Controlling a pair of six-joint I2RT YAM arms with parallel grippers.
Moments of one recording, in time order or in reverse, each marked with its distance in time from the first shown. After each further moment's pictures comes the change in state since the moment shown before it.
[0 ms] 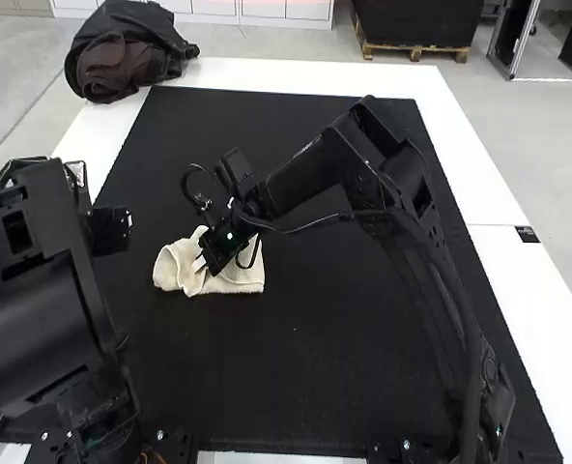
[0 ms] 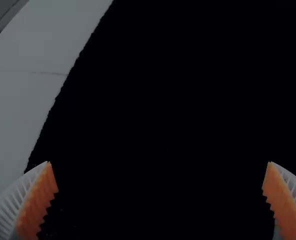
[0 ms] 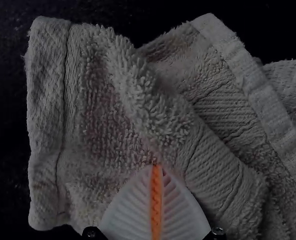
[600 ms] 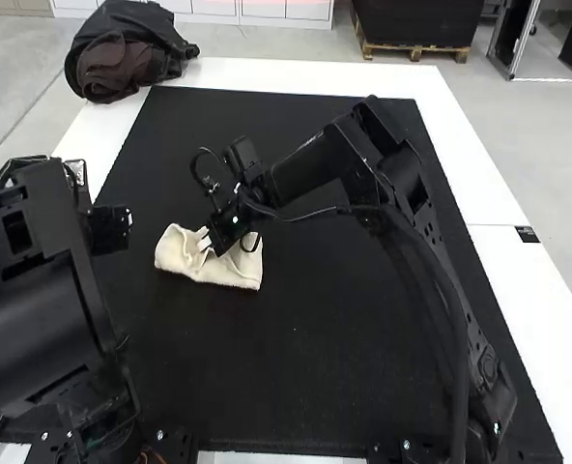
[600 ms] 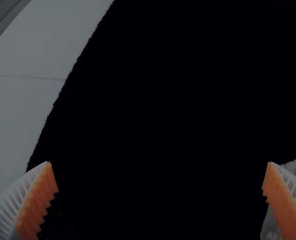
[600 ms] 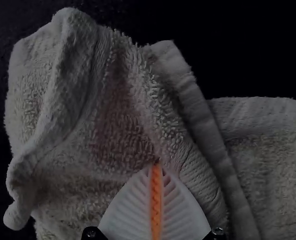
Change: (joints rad) left arm 0.000 0.000 0.000 0.011 0.008 0.000; right arm -0.071 0.044 0.079 0.007 -0.004 -0.002
